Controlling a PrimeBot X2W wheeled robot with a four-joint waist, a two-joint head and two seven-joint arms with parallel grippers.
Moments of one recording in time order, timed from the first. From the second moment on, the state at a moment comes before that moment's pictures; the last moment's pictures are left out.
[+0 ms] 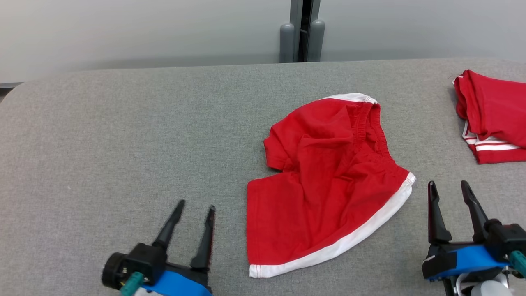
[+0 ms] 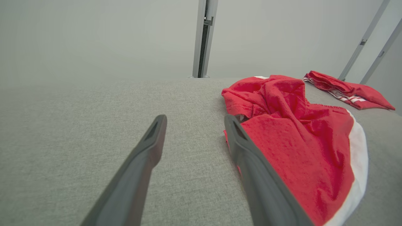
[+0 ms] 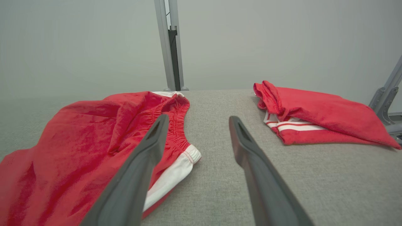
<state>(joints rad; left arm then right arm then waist) -0.13 0.05 -0.23 0.27 -0.17 -0.11 -0.26 -0.10 -0.10 -0.11 0.22 0.06 0.13 -0.26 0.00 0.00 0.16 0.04</state>
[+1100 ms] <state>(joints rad) -0.20 0.10 -0.67 0.48 -0.28 -0.13 -0.27 -0.47 -0.17 0.00 0.84 0.11 0.13 -0.24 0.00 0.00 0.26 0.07</state>
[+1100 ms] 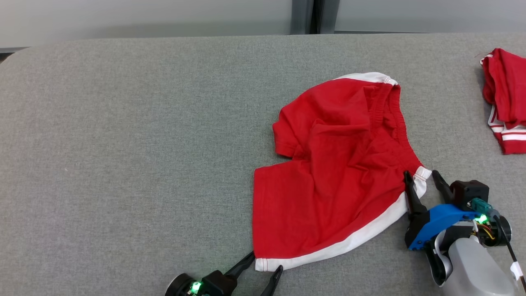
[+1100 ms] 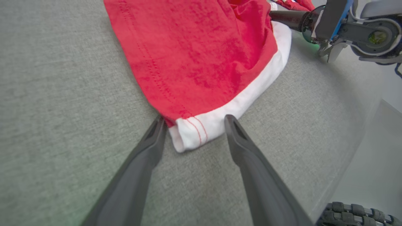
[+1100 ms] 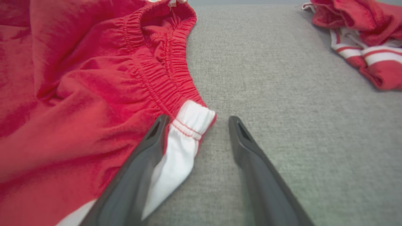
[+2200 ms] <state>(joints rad) -0.69 0.23 -0.45 0.43 -0.28 -0.12 -0.25 -0.75 -0.15 0.14 0.48 0.35 0.13 -0.20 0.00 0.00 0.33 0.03</state>
